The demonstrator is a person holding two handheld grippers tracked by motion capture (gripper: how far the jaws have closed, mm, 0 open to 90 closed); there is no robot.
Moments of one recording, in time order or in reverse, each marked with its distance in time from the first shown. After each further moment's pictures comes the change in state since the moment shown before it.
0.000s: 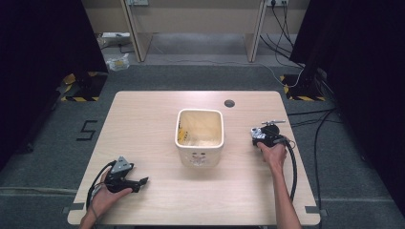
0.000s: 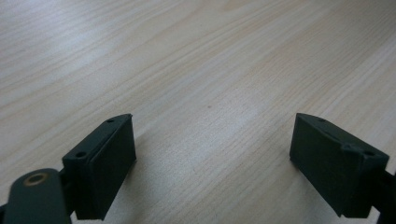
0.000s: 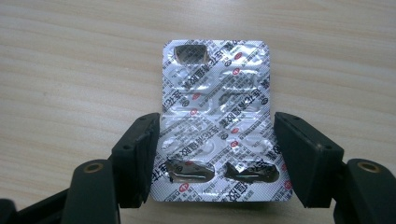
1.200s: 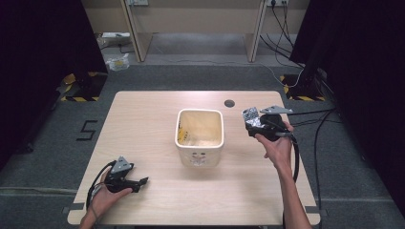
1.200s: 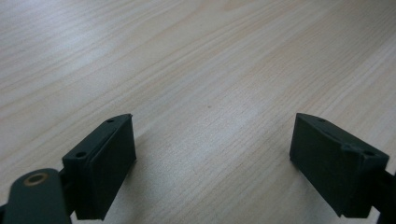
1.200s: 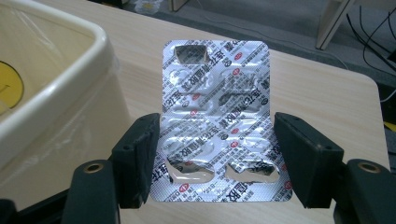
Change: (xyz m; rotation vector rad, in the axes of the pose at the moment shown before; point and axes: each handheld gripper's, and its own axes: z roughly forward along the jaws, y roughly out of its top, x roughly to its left) left arm 0.000 0.000 0.000 0.000 0.001 0.002; right arm 0.043 0.039 -0.117 -0.279 0.139 -0.172
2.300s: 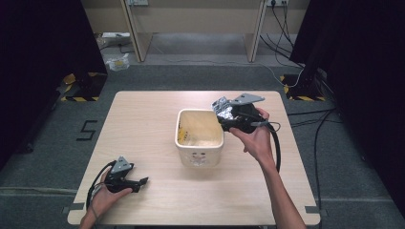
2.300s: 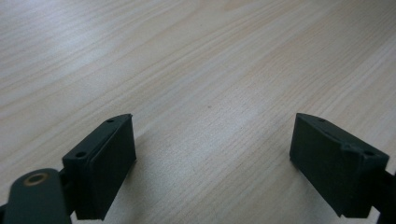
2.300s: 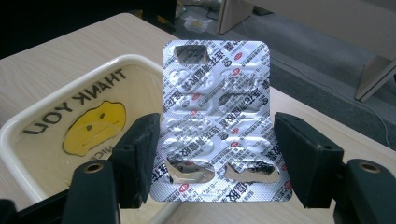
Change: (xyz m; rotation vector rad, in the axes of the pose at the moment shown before) left arm 0.000 0.000 0.000 -0.002 0.000 -0.002; right arm 0.078 0.061 -0.013 -0.050 0.142 -0.194
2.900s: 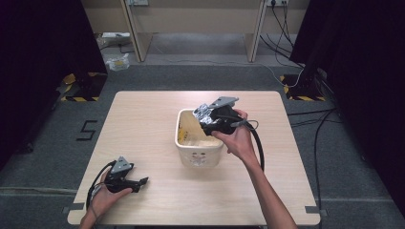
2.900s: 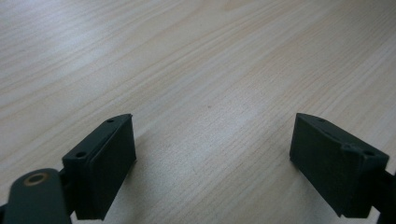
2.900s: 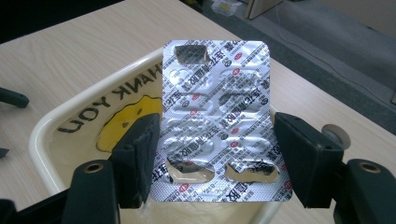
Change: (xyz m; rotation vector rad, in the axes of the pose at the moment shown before) left arm 0.000 0.000 0.000 0.000 0.000 0.000; right arm 0.035 0.011 0.037 0.087 0.091 -0.068
